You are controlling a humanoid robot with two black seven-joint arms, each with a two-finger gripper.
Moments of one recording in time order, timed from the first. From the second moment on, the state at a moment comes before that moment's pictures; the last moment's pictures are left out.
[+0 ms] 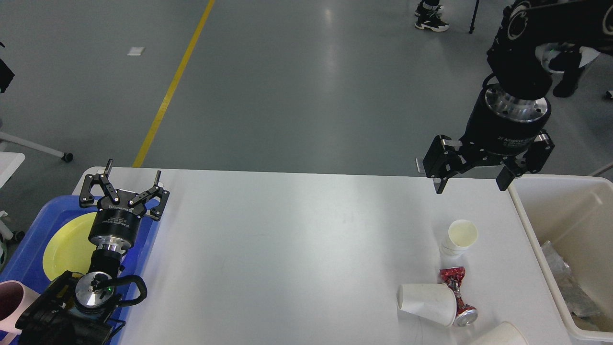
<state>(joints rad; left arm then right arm) -0.34 0.18 -1.27 -0.70 -0.08 -0.61 -0.24 2.33 -0.23 -1.24 1.39 0.11 0.96 -0.31</state>
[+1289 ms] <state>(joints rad) -0.34 0.18 -1.27 -0.70 -0.08 -0.61 -0.24 1.82 -0.54 -1.37 1.62 0.32 0.45 -0.31</state>
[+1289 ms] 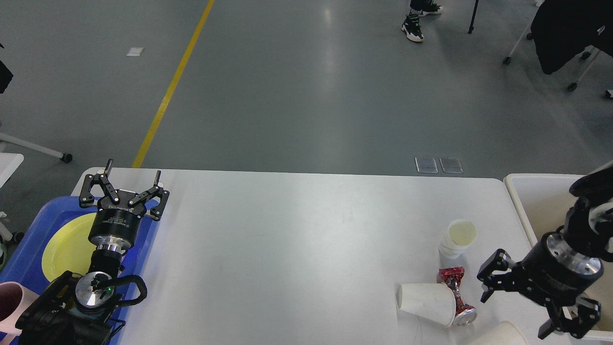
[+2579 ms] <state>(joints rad) -0.34 0.18 -1.27 -0.70 -0.08 -0.61 -0.24 1.37 -0.53 -1.14 1.44 0.54 -0.03 -0.31</state>
